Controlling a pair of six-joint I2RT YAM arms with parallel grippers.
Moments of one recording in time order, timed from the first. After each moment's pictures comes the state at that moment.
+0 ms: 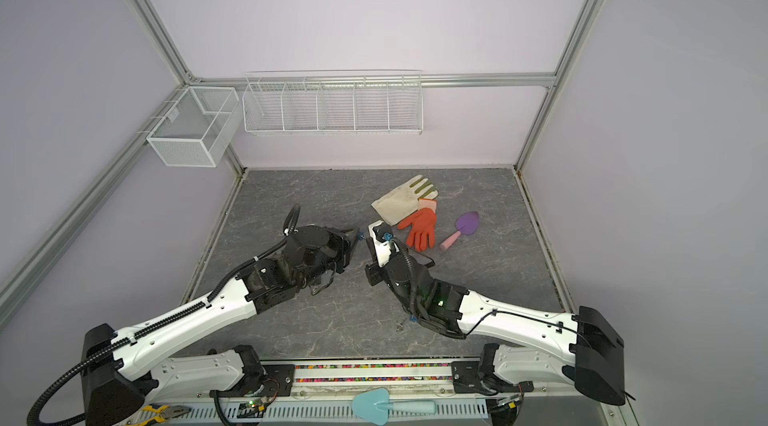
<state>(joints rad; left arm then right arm) -0.97 1.15 0.94 -0.21 -0.29 -1.85 1.14 1.16 0.77 0.19 0.52 0.19</state>
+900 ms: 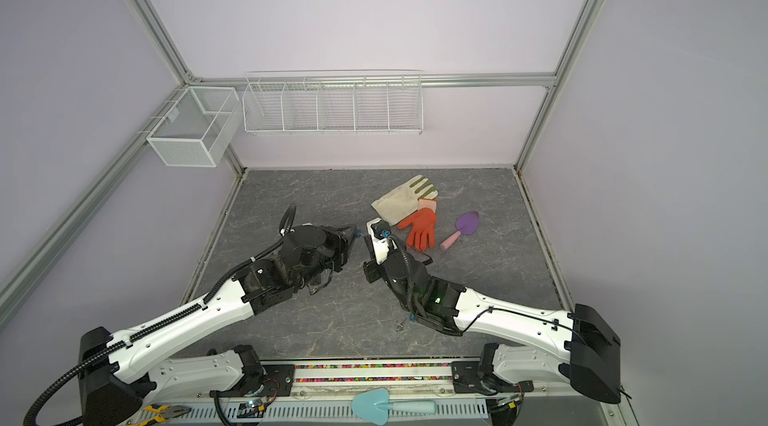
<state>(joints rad) -0.96 1.13 0.94 -0.21 -0.32 -1.85 1.13 1.19 0.79 0.20 0.50 0.19</state>
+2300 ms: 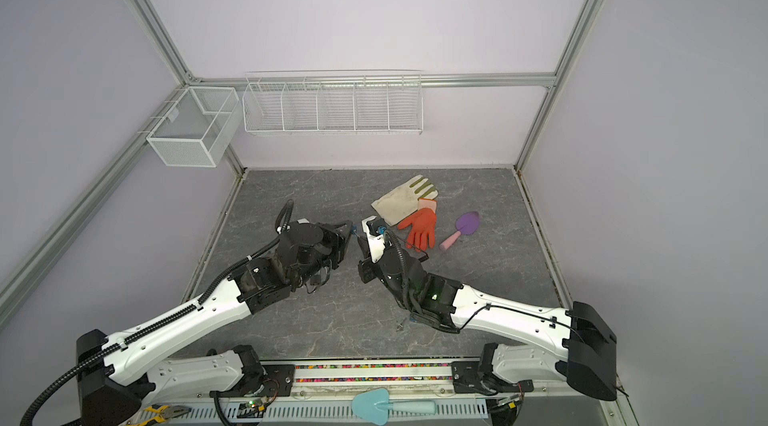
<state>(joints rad) -0.96 1.12 0.97 -0.25 -0.35 -1.77 1.14 1.22 0.85 0.14 0.44 0.26</state>
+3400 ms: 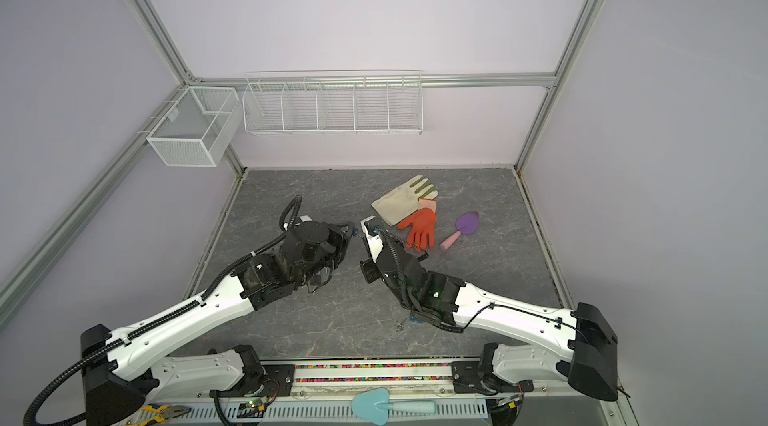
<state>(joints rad) -0.97 1.16 1.02 -0.32 -0.38 -1.69 1.14 1.21 0.90 -0.01 0.51 0.21</state>
